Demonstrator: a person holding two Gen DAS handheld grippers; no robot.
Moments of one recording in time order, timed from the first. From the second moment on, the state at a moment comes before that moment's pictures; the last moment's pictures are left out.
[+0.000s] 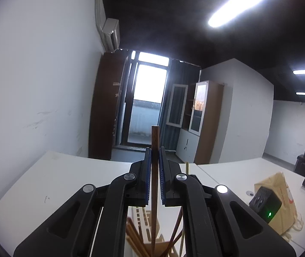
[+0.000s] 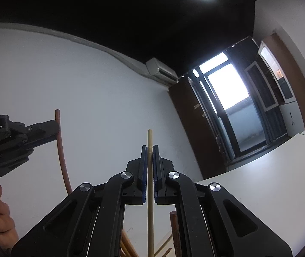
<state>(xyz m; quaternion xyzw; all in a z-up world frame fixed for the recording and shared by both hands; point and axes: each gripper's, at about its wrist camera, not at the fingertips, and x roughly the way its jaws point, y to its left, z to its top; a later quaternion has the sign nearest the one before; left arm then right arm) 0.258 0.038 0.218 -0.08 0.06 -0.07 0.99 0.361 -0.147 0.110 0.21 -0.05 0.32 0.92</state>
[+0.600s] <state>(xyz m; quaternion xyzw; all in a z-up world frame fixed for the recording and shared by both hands) 0.279 0.020 0.160 -0.07 0.10 -0.08 0.99 0.339 -0.139 0.083 0.13 -0.05 0.30 0.94</state>
